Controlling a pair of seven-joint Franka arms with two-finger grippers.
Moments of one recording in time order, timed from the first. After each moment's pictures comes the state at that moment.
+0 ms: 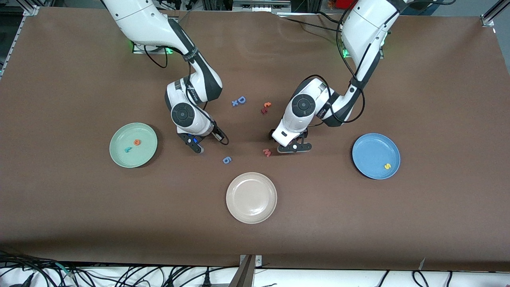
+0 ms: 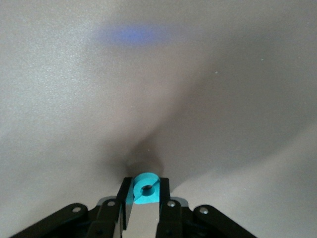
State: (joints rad) left arm -0.42 0.66 -0.22 -1.82 0.09 2.45 -0.77; right arm 0.56 0.61 0.01 -1.86 0.26 2.33 1.13
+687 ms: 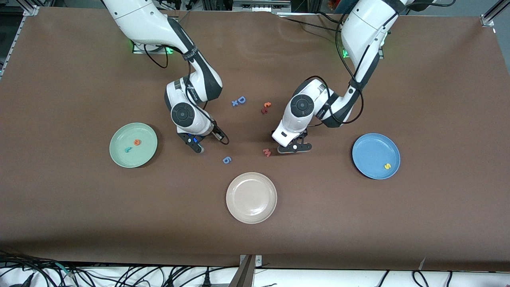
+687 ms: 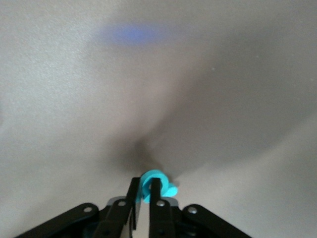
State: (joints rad) left arm -0.42 0.67 -0.22 -1.82 0.11 2.46 -0.80; right arm 0.56 0.60 0.01 -1.86 0.26 2.29 1.13
